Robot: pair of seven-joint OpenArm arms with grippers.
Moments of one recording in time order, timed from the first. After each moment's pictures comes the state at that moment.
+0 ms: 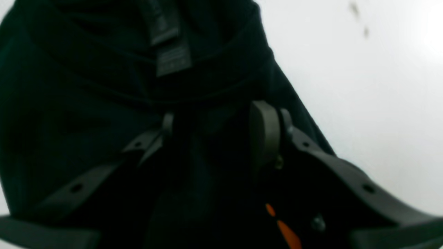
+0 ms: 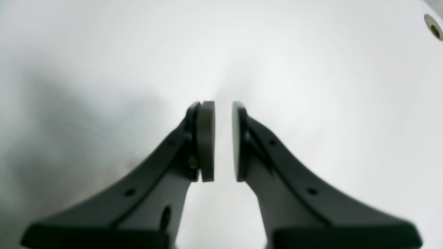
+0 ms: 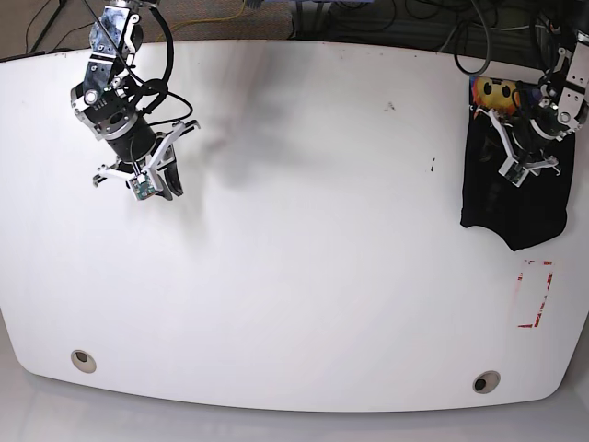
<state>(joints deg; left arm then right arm) 15.9 -46.9 6.0 81.1 -21.6 -22.5 16.6 -14.8 9.1 19.7 107.8 6.8 40.6 -34.4</state>
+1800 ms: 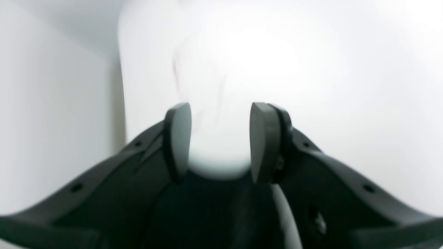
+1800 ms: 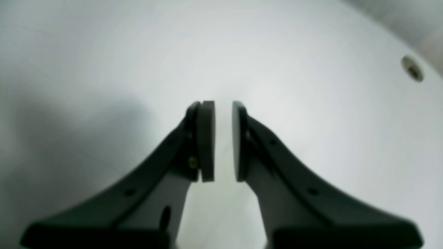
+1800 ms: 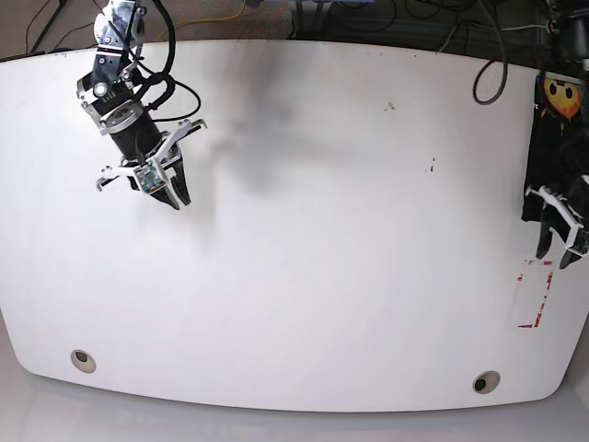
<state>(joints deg) 5.1 -32.6 -22.4 89.9 -8.2 -31.9 11.8 -17.8 8.0 17.2 108.1 -1.8 40.2 -15.4</state>
